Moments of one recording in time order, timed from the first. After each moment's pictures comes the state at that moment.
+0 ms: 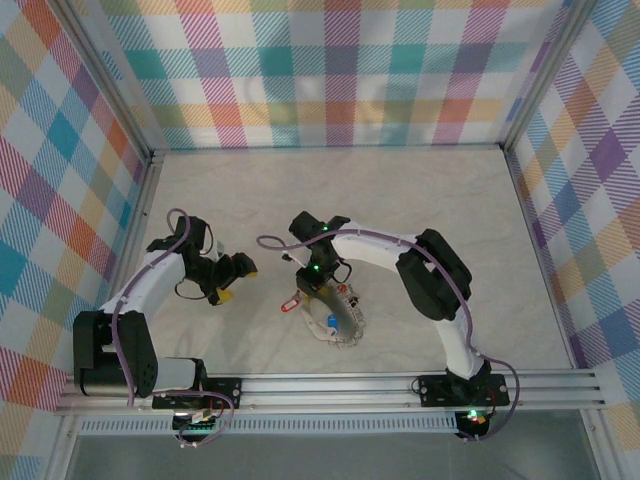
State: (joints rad) left arm -0.02 1.33 0.83 -0.85 0.52 -0.58; right arm 0.87 2.08 1.54 -0.82 -0.25 -0.07
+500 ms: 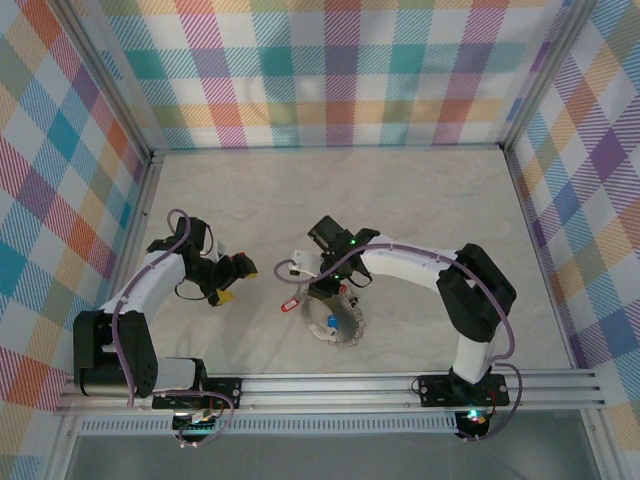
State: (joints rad) left arm -0.02 1.33 0.82 -0.85 0.52 -0.57; right arm 0.86 1.80 1.23 -0.56 -0.31 -0.58
